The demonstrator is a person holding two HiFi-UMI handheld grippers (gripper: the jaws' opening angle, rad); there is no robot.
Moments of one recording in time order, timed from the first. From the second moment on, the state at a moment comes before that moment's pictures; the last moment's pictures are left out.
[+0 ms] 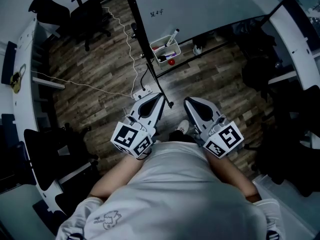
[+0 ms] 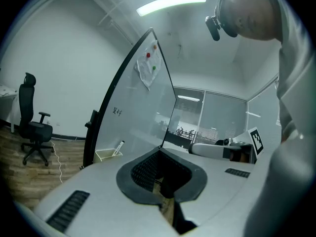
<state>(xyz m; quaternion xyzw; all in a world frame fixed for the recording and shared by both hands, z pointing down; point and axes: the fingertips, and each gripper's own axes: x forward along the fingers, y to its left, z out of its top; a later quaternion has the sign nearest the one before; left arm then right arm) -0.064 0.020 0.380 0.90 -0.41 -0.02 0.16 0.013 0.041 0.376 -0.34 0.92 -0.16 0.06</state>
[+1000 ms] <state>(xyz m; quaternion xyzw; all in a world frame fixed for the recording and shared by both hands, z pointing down) -0.016 -0.030 0.363 0.90 -0.41 -0.02 0.13 0.073 -0.014 0.367 -0.36 0.92 -0.17 0.08</state>
